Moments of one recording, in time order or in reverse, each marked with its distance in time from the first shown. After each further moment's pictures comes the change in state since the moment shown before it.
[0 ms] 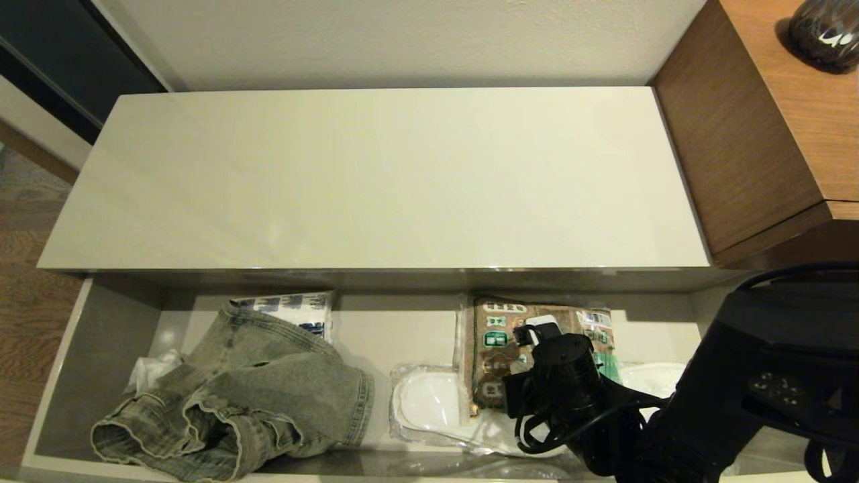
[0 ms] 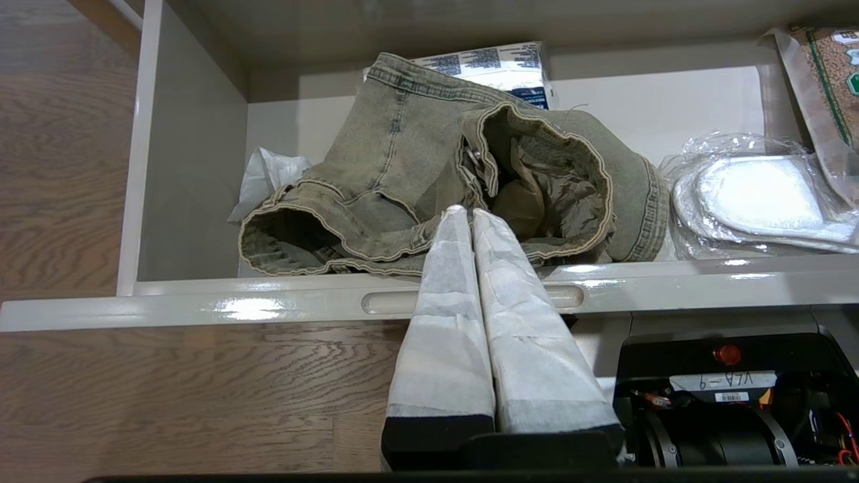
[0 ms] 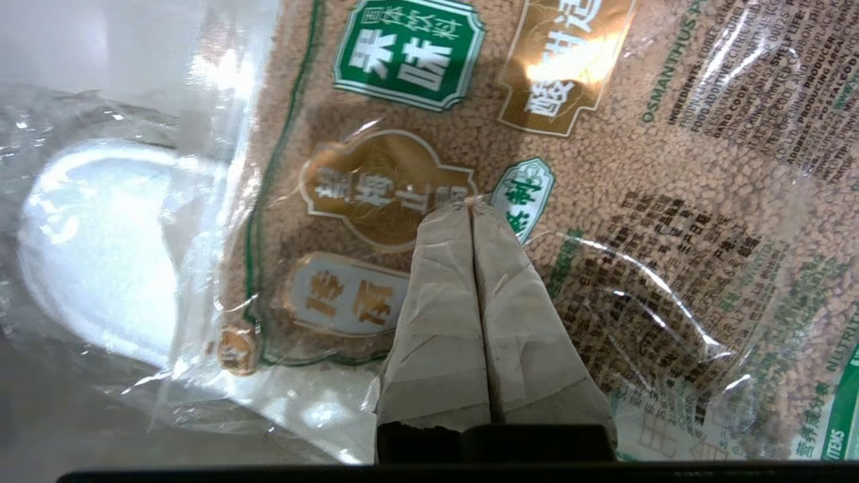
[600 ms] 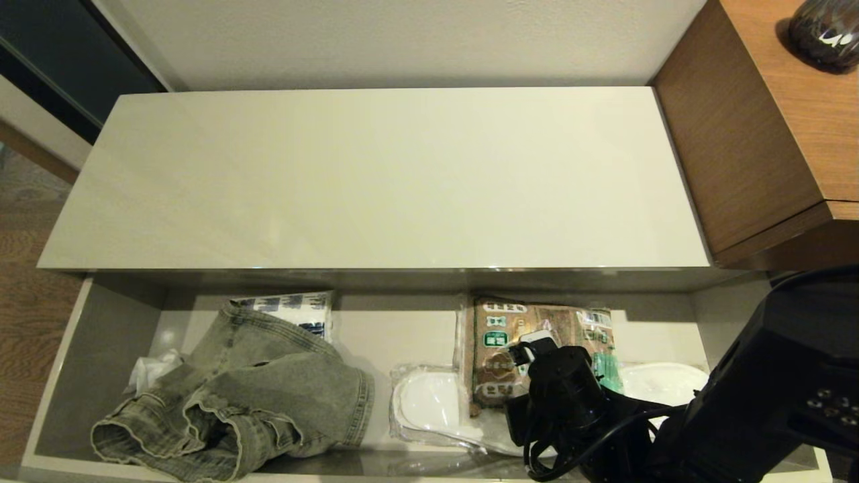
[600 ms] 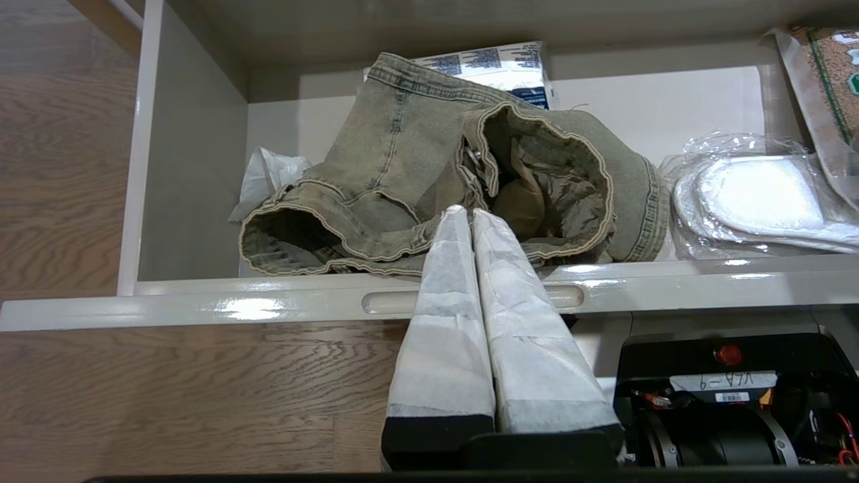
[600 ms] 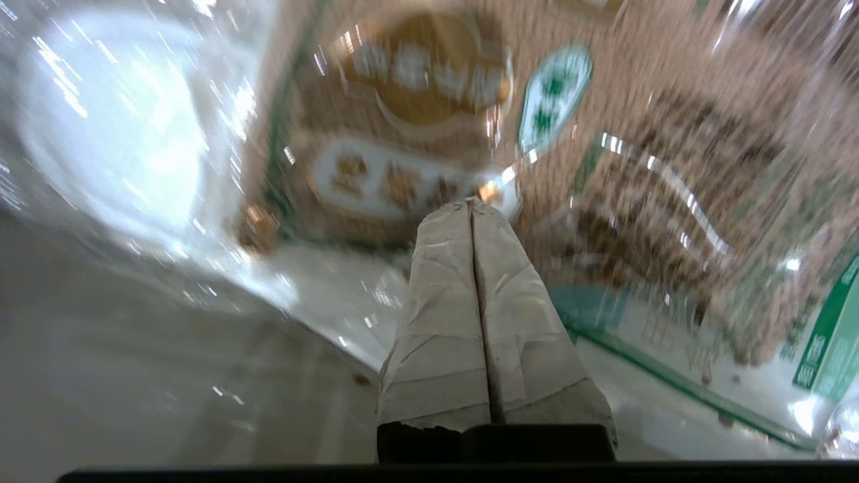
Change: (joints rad) left arm 0.001 0.000 0.000 0.000 0.000 0.000; right arm 0.052 -0.064 0.023 0.180 -0.001 -0.004
